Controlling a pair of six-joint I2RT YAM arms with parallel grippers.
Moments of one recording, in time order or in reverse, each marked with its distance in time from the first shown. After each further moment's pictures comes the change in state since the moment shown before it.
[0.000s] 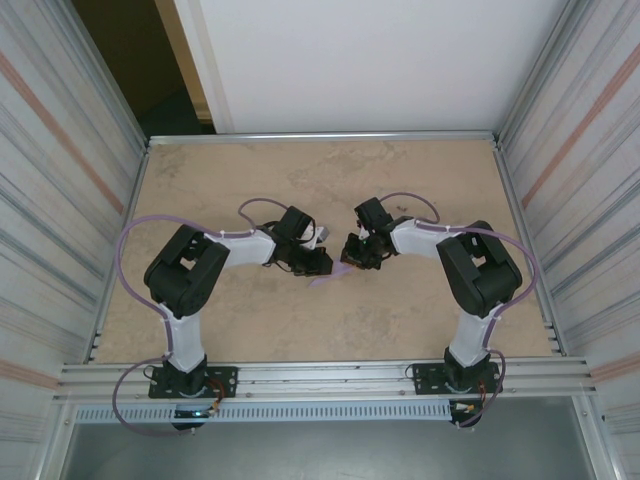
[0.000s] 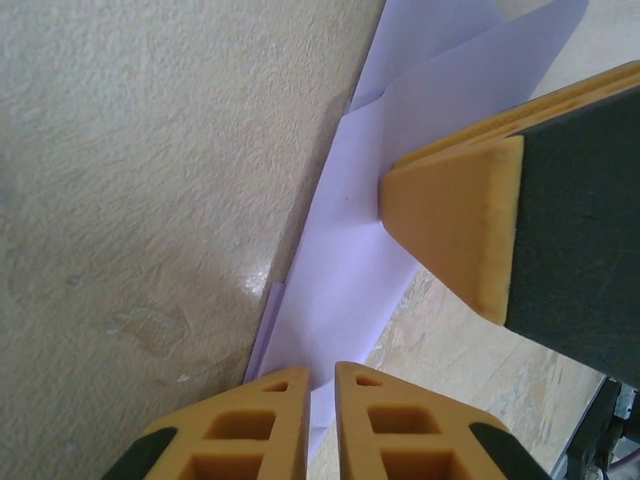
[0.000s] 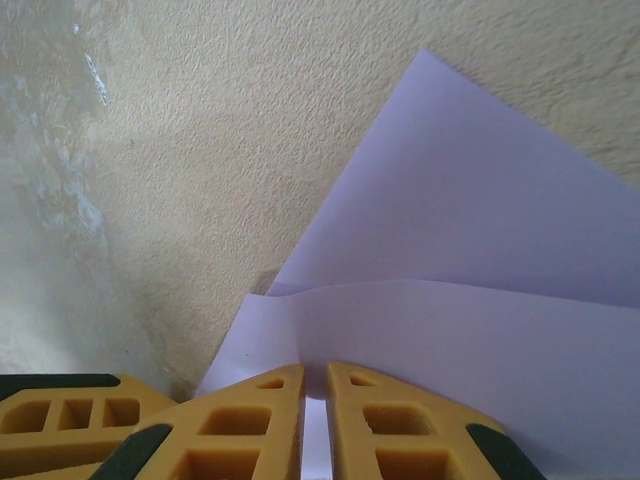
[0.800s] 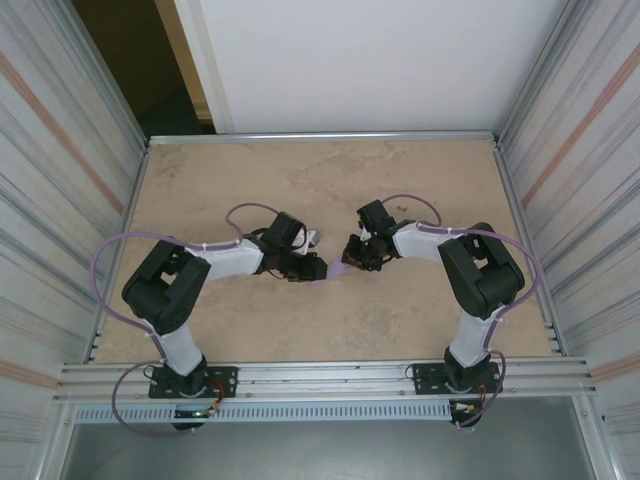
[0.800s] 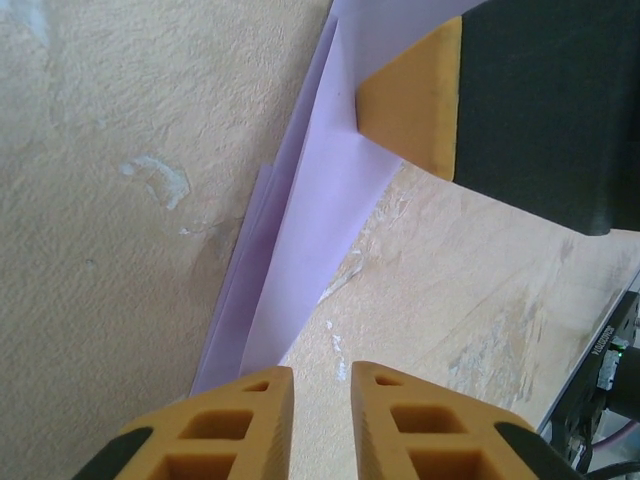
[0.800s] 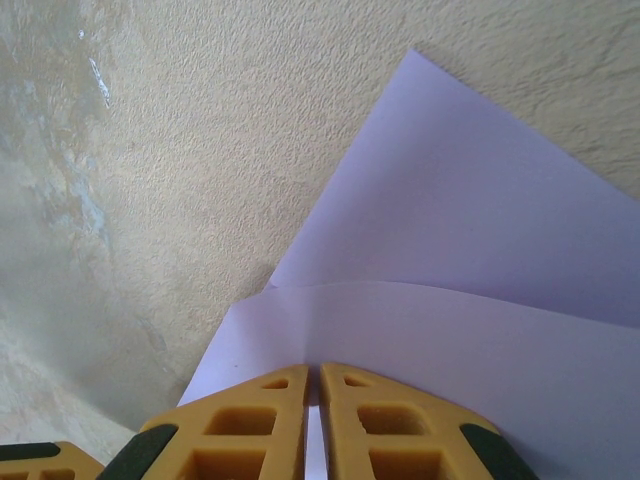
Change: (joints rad) left arm -0.007 -0.149 -0.133 0.023 -0.020 -0.026; right arm -0.006 -0.010 -0.037 0.051 -0.008 0.008
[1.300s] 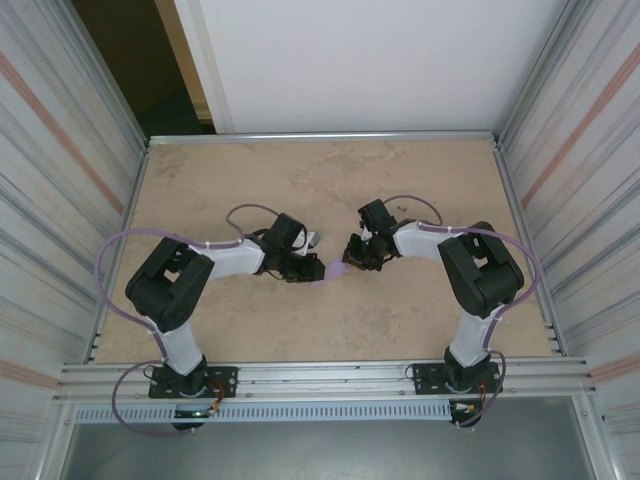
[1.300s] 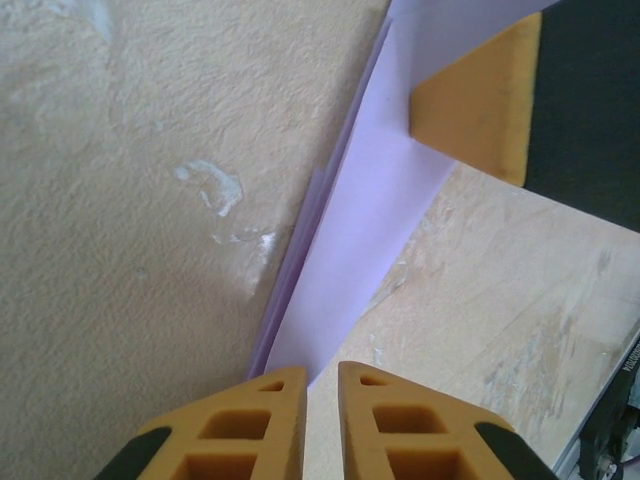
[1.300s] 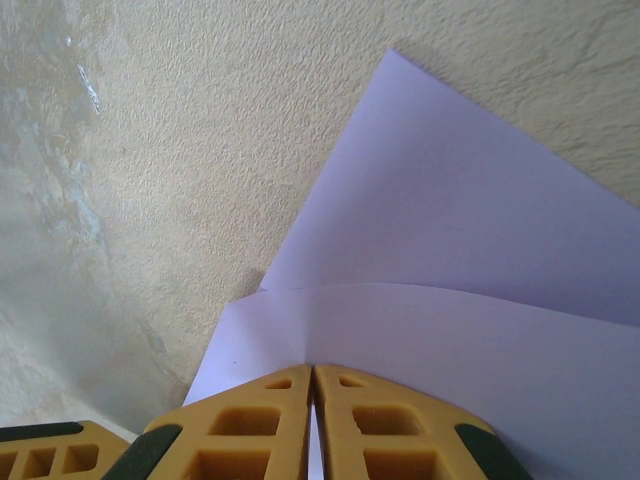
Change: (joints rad) left arm 0.001 0.027 0.000 -0.001 -0.034 0.003; right arm -0.006 0.011 0.006 -0.009 -0.015 0.018
